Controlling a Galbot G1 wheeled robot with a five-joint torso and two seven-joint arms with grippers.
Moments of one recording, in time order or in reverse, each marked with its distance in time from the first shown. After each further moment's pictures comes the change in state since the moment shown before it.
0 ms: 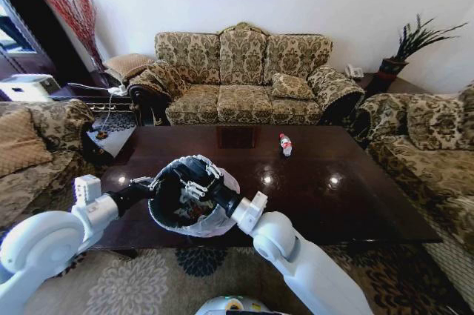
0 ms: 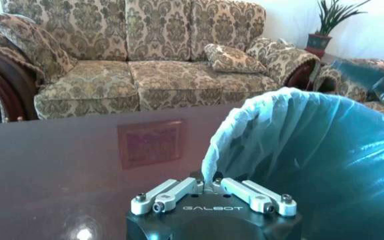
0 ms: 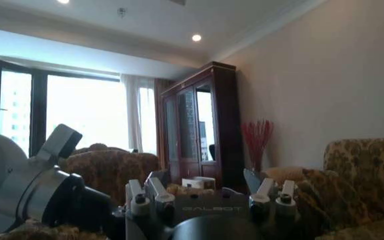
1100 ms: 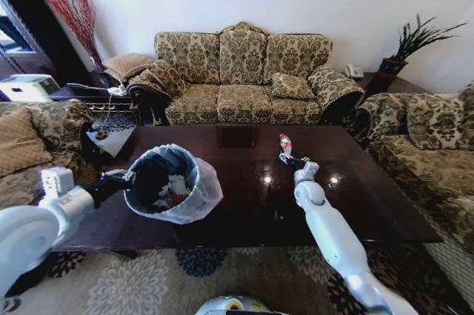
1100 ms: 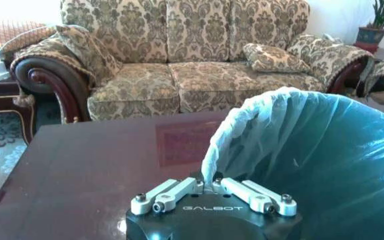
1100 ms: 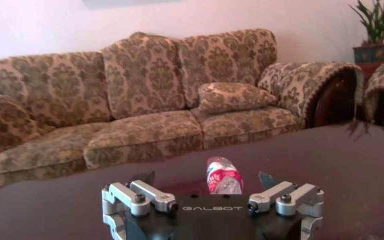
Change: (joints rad) left arm -0.002 -0.027 -0.122 0.042 -0.014 0.069 -0.040; right arm 0.201 0.071 0.446 -0.890 0.088 0.086 0.359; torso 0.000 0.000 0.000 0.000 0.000
